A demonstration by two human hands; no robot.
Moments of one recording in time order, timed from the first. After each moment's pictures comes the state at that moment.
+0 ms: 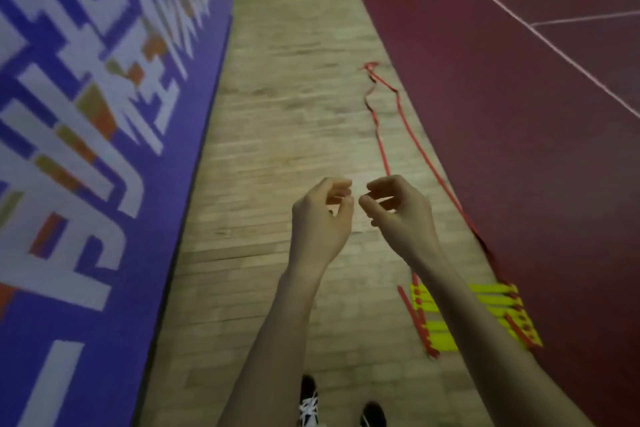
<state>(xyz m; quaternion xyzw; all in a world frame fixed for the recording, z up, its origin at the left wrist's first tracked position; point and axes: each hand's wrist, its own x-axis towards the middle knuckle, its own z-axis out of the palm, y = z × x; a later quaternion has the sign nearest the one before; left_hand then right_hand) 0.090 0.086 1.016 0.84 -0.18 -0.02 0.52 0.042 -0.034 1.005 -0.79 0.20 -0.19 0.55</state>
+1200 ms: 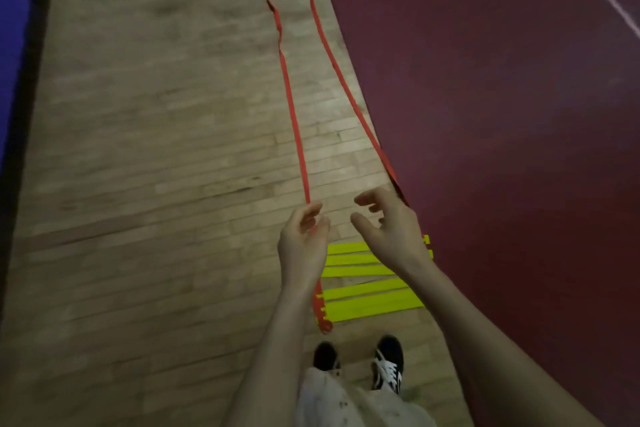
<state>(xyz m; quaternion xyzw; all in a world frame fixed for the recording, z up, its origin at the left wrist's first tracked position) 0.041 -0.367 0.692 0.79 0.03 -0.19 0.58 -0.015 -0.489 0.717 -0.85 0.28 -0.03 0.45</state>
